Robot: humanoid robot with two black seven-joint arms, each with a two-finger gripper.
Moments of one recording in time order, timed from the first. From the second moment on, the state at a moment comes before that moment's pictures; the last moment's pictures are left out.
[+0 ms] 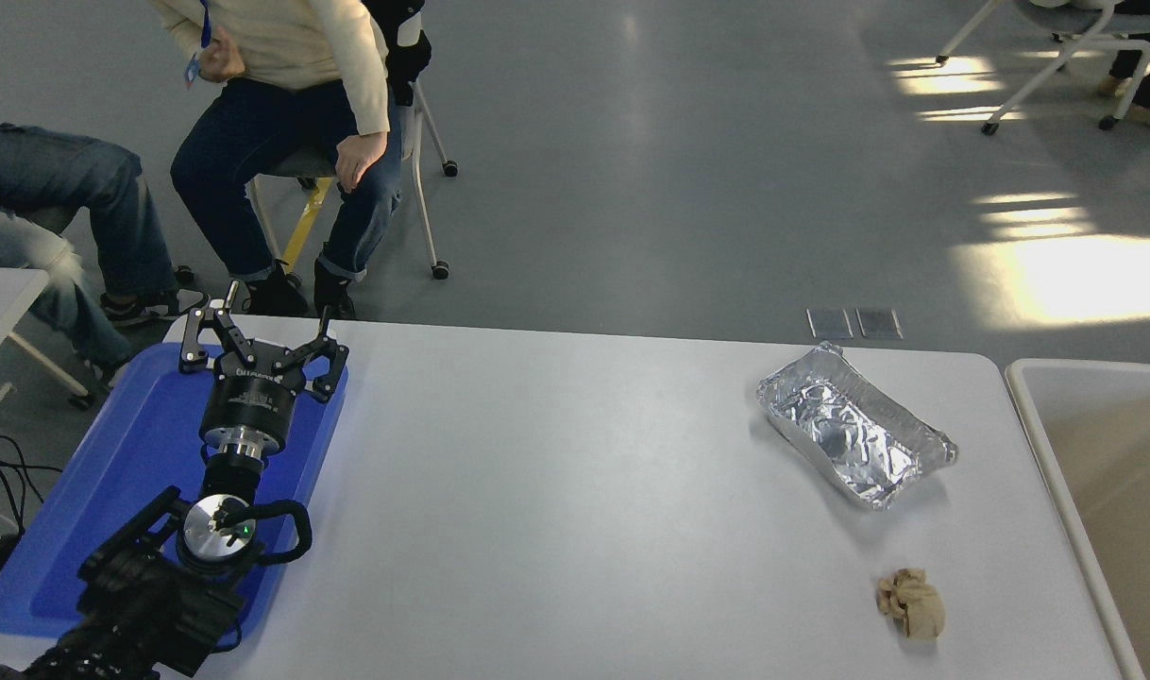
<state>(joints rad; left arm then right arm) -0.50 0.14 -1.12 -0.54 -0.09 -0.62 -0.35 1.10 -0.95 -0.77 0.66 -1.11 0.22 0.14</state>
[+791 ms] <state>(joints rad) -0.50 0.13 -1.12 -0.54 -0.09 -0.62 -0.35 0.77 -0.72 -0.72 0.43 -0.94 0.02 0.14</state>
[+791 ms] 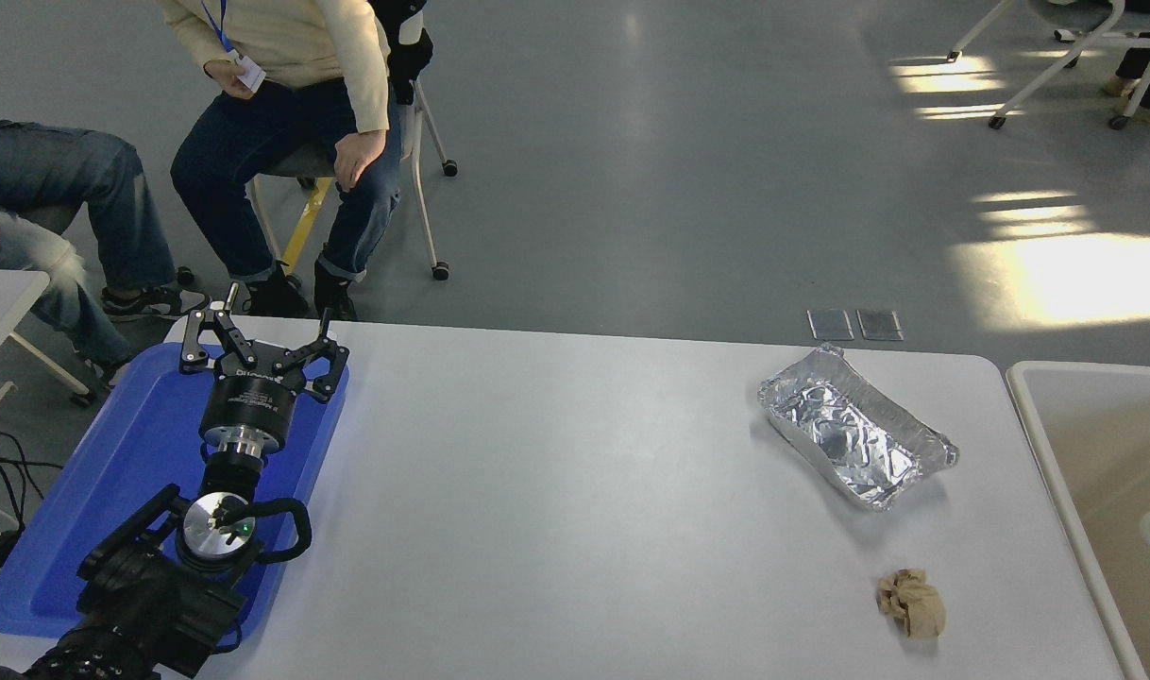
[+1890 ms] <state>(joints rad) -0.50 0.13 -1.12 -0.54 -0.09 -0.62 -0.35 1.28 -0.83 -0.93 0.92 -0.87 0.05 0.17</state>
